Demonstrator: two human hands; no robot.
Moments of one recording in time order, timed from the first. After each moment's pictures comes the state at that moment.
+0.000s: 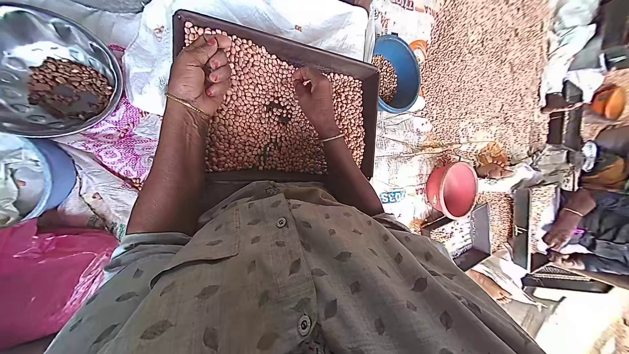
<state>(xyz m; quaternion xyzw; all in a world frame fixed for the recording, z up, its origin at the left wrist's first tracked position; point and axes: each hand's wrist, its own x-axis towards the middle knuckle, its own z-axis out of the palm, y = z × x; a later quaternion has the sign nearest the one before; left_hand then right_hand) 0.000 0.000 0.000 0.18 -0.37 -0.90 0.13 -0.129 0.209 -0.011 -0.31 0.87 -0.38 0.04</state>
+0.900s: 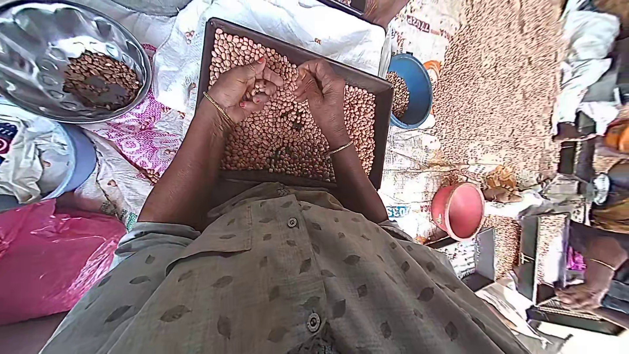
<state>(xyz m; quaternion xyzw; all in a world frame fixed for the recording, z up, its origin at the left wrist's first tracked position) 0.002 0.010 0.005 0.16 -0.46 -0.87 -0.05 -0.108 0.186 0.011 -0.41 0.75 -0.52 0.06</state>
